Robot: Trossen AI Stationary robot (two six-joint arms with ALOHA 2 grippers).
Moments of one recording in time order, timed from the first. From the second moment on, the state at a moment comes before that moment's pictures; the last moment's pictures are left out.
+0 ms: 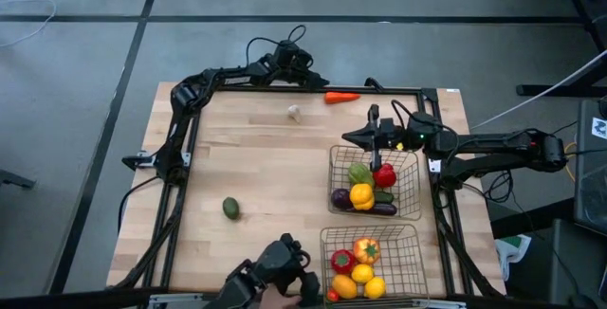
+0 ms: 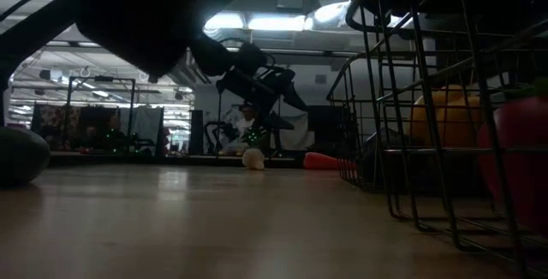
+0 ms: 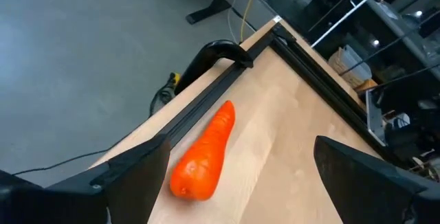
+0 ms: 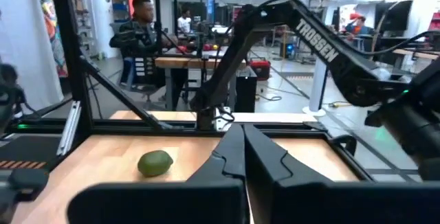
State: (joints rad) left arm 0.74 2.16 1.55 0.10 0.44 -0.38; right arm -0.18 1.02 0.53 0.56 -0.19 -0.03
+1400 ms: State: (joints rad) left arm 0.68 1.91 1.55 -0.42 0.43 -0.01; right arm -0.82 1.96 1.80 -1.03 -0.28 -0.44
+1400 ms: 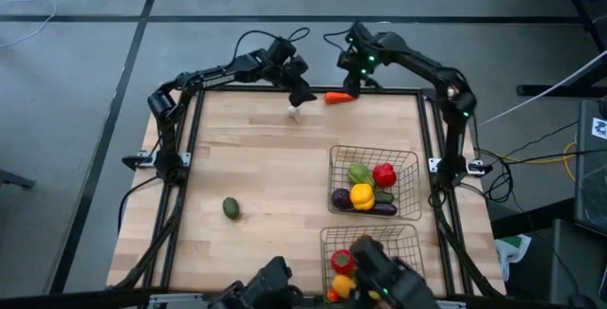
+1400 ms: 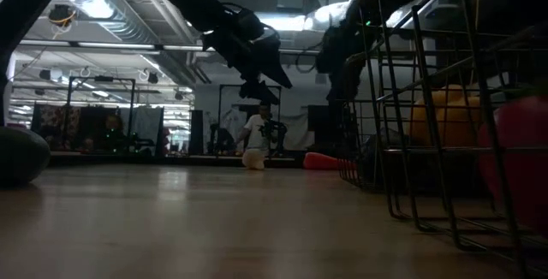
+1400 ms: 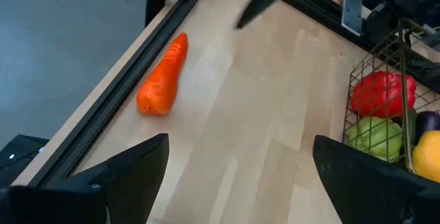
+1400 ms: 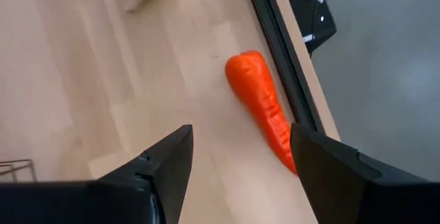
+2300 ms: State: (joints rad) left arm 0.64 1.91 1.55 -0.44 0.43 0.02; right arm -0.82 2.28 1.94 -1.06 -0.17 -0.69
